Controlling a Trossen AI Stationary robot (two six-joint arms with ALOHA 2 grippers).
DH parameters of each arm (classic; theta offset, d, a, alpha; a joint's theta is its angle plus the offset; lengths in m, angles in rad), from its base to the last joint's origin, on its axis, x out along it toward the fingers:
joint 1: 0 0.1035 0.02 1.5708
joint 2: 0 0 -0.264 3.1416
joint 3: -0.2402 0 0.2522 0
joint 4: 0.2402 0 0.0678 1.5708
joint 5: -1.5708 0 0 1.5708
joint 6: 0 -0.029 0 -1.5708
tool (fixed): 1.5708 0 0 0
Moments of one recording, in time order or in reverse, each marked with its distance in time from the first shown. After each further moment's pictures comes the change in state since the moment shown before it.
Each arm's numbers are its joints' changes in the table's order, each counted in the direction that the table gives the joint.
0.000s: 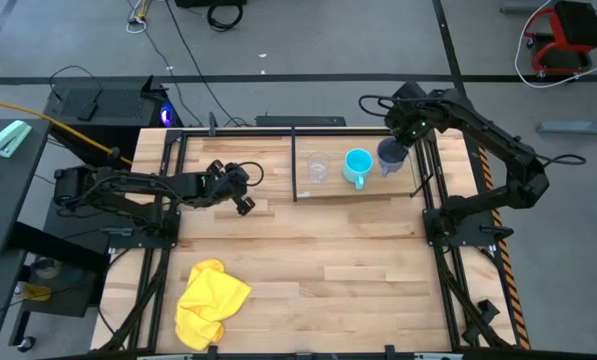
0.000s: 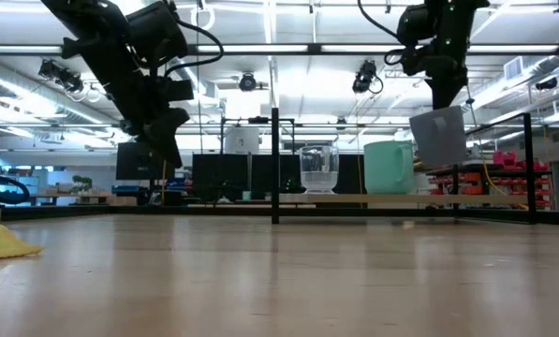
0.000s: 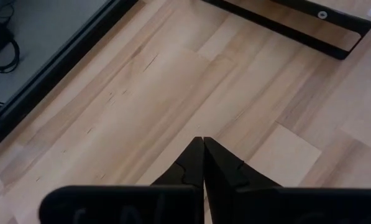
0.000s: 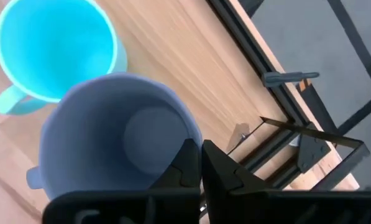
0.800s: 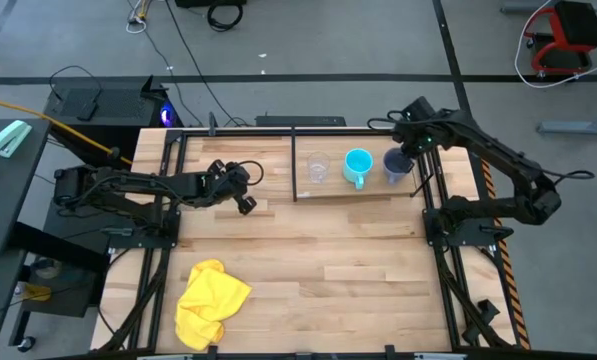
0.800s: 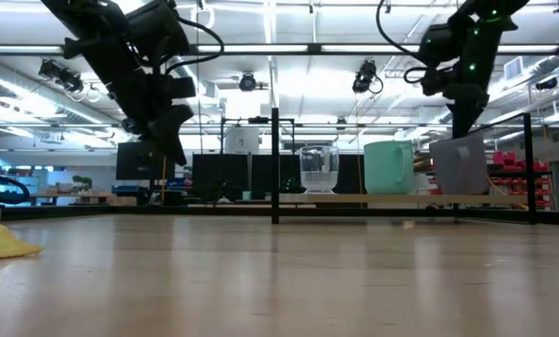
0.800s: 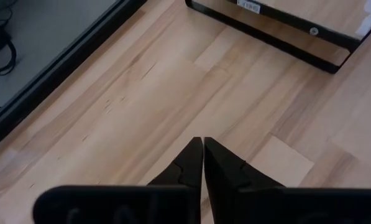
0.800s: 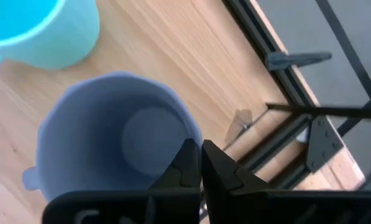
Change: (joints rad) left arm -0.001 0.000 0.000 -0.036 0.000 0.008; right arm -0.080 0.160 0.324 -0.219 0.015 0.111
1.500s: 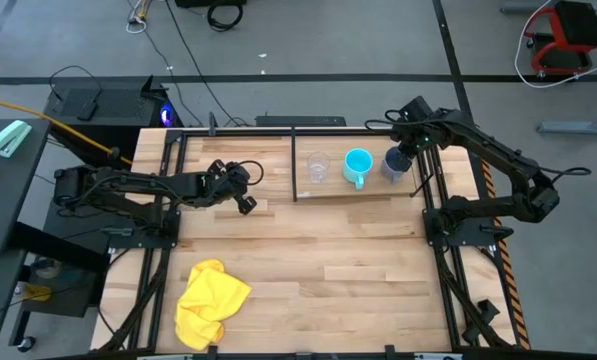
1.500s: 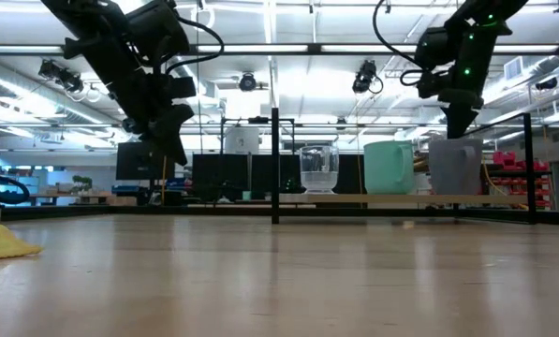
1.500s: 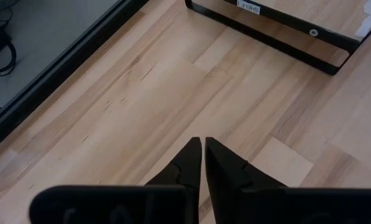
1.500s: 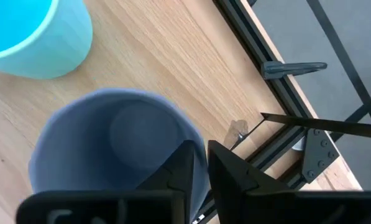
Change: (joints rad) left arm 0.001 0.000 0.000 -0.003 0.000 -0.002; right arm 0.001 -0.023 0.004 -0.041 -0.016 0.008
